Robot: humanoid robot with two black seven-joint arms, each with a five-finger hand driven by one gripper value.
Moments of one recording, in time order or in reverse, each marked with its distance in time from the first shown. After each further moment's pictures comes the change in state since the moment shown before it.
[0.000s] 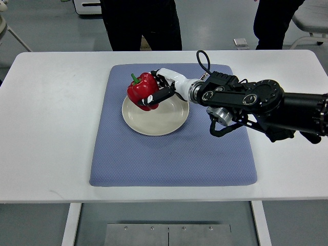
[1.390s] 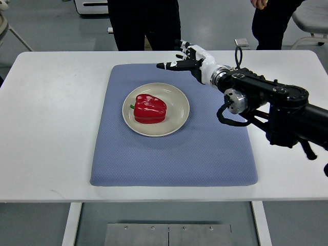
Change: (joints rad) left arm 0.001 0.000 0.000 0.000 0.000 0.000 0.000; right arm -0.259 -0.106 0.565 -0.135 -0.001 0.010 0.009
